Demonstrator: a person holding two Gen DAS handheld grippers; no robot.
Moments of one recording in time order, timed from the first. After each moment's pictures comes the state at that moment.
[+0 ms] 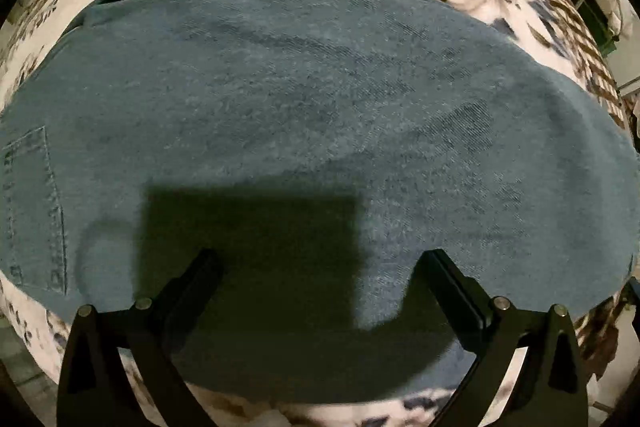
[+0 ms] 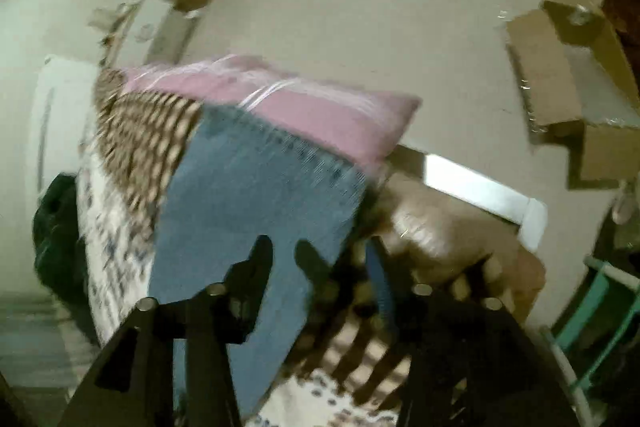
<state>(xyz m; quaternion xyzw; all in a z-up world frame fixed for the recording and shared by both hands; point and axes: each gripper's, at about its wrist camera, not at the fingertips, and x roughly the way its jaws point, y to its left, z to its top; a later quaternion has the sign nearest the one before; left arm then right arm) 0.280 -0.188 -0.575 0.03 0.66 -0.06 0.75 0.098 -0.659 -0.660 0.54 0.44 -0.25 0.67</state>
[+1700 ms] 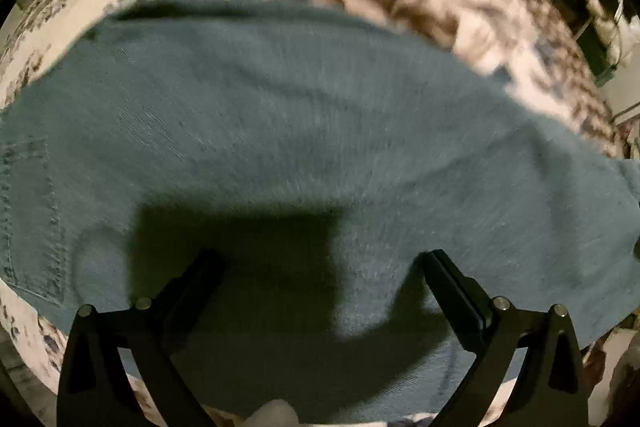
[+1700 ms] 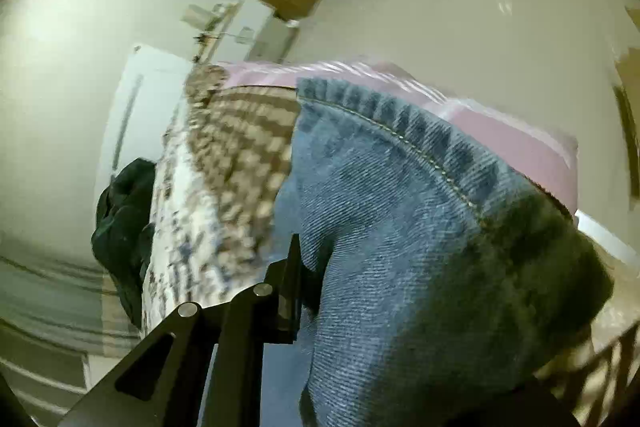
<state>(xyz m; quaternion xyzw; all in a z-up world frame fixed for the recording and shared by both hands) 0.315 -0.153 -0.560 -0.01 0.63 -0.06 0.78 0.191 -0.632 -0.649 0.52 0.34 -0.14 0.77</state>
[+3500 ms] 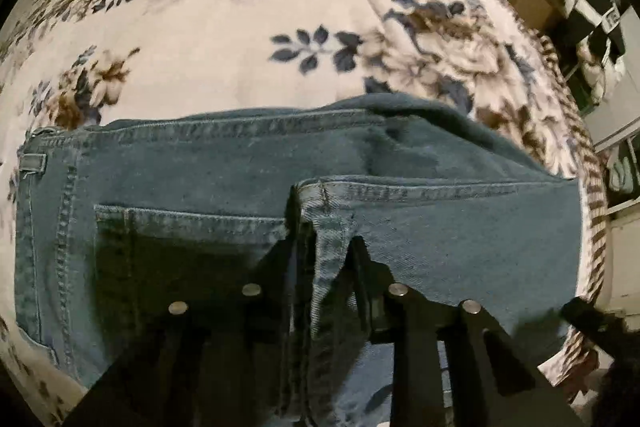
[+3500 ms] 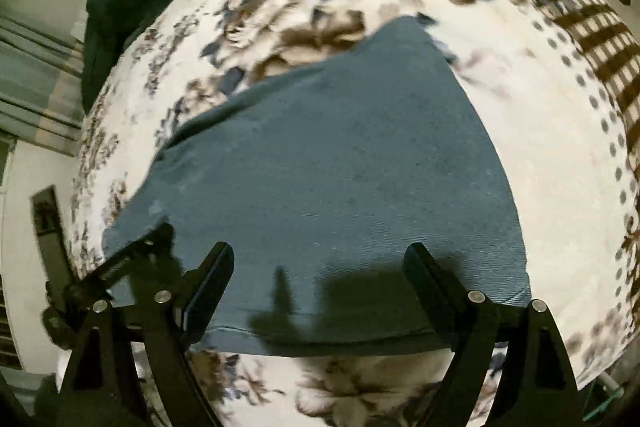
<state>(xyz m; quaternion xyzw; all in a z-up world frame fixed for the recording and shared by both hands) 0.318 0.035 -0.525 -0.05 0.58 -0.09 0.81 0.270 -0.272 -0.639 0.29 0.57 -0.01 0.77</state>
